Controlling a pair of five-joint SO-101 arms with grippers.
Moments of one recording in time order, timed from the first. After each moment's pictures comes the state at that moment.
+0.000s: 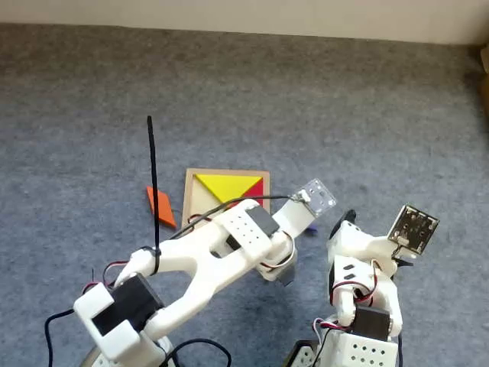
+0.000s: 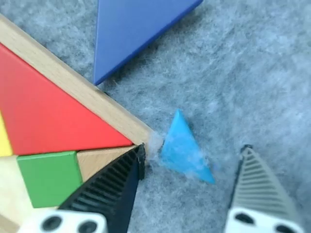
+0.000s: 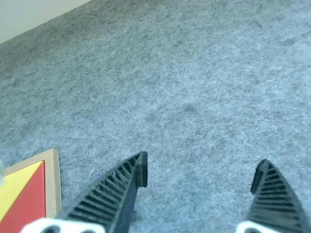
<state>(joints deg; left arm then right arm) 44.8 3.6 32.0 54.1 1.9 5.6 -104.1 95.7 46.6 -15.2</state>
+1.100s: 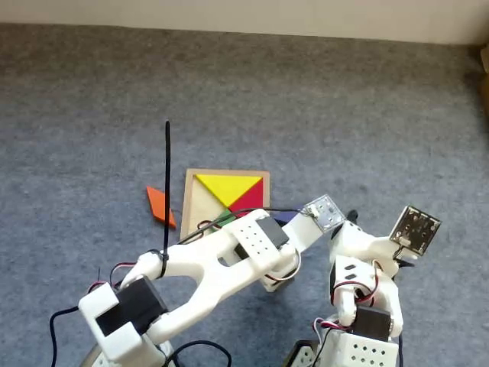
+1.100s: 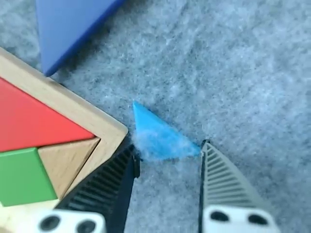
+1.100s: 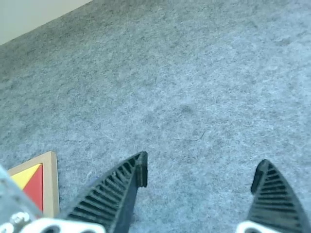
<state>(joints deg) 48.2 4.3 32.0 56.7 2.2 6.2 -104.1 95.7 46.6 -15.3</state>
